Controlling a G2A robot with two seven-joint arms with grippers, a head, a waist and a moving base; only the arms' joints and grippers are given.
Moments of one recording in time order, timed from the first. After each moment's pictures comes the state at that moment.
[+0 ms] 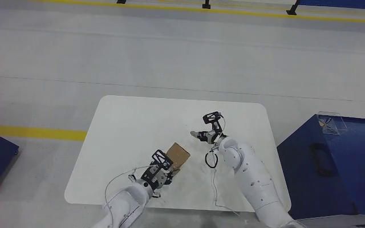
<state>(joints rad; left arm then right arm) 1.41 -1.29 -1.12 -1.90 1.43 -0.24 -0.61 -0.91 -1.41 1.28 -1.01 -1.14 -0.30 0.36</state>
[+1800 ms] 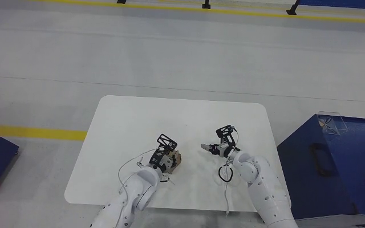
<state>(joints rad) 1.18 -1.31 -0.98 -1.58 1.36 -0.02 -0.47 -1.05 -1.37 1.38 -1.07 -1.15 -0.47 0.35</state>
